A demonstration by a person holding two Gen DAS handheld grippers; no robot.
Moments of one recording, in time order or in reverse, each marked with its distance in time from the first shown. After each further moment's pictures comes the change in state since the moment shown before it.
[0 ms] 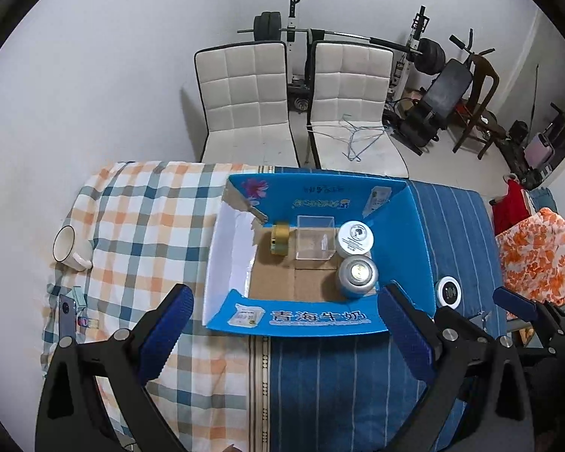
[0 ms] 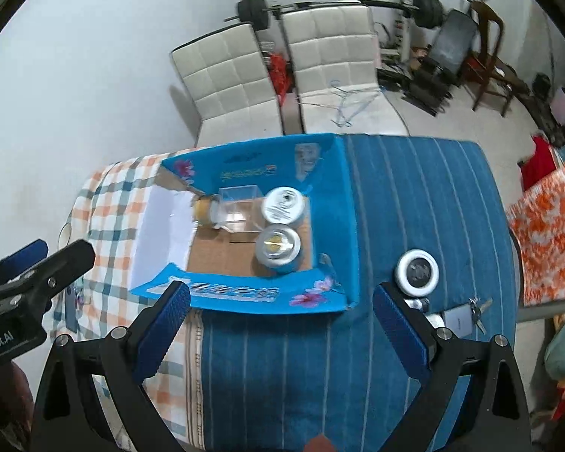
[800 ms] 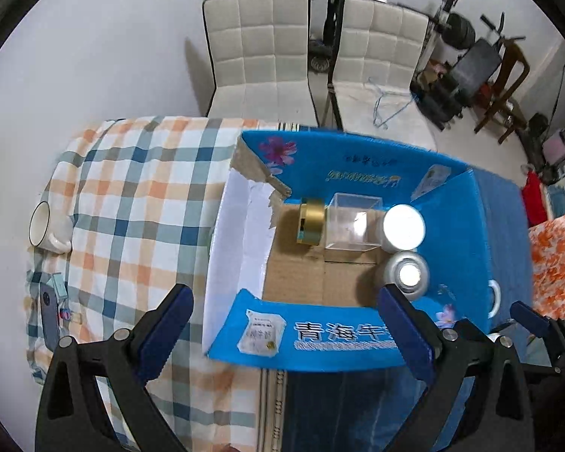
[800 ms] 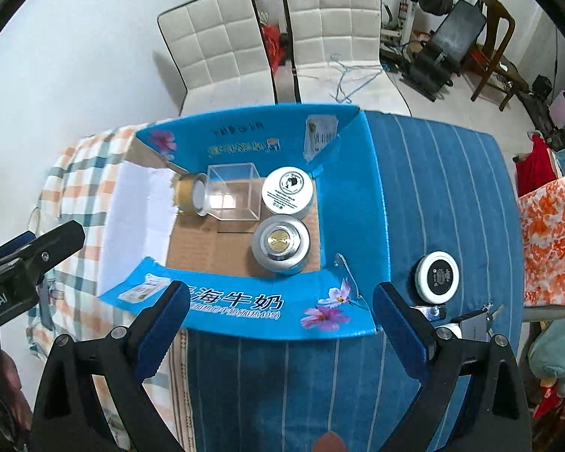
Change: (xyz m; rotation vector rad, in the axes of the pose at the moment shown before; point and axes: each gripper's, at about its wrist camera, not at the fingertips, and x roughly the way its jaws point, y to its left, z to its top) left arm 0.094 0.039 0.016 -0.063 0.144 0.013; right arm 0.080 0.044 0.017 -0.060 0.097 -0.067
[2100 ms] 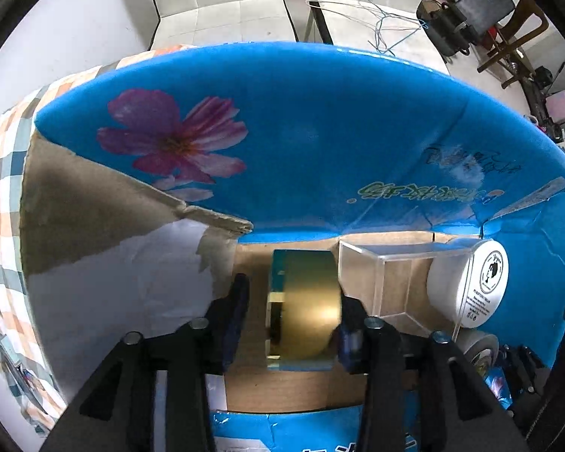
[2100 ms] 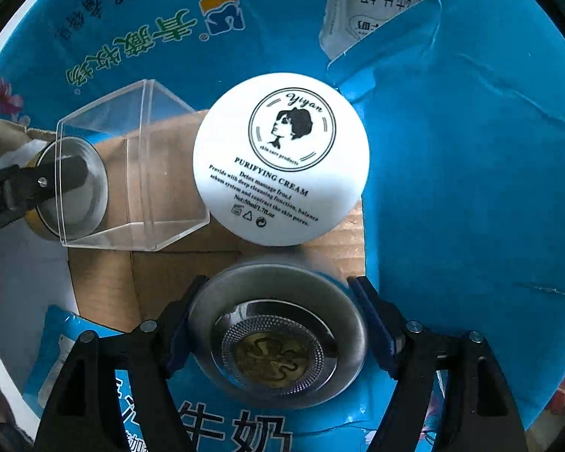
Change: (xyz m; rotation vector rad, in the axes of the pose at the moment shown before) left arm 0.204 -0.010 0.066 0.080 0.325 -0.064; right arm 0.228 -0.012 0.044 0.077 0.380 -0.070
